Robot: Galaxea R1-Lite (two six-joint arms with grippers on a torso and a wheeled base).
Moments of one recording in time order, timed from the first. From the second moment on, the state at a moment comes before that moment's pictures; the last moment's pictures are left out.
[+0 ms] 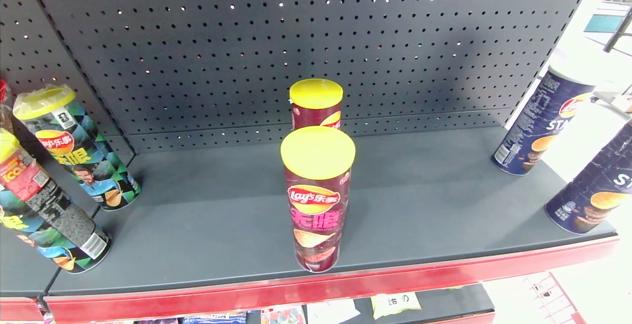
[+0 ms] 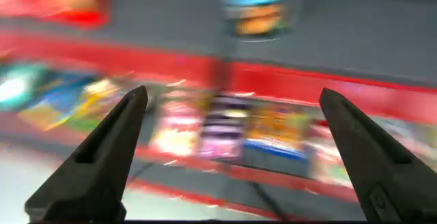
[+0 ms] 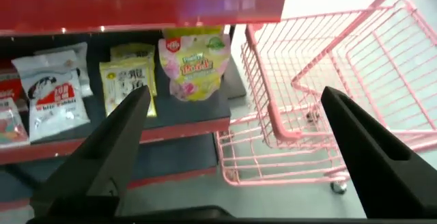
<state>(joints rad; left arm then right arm) 0.29 0.06 -0.27 0.41 0.15 -0.01 0.00 0.01 -0.33 0.50 -0.17 -0.11</state>
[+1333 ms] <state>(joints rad) 0.31 0.01 -0.09 0.14 0.04 0.00 0.00 0.00 0.00 0.01 -0.02 0.01</state>
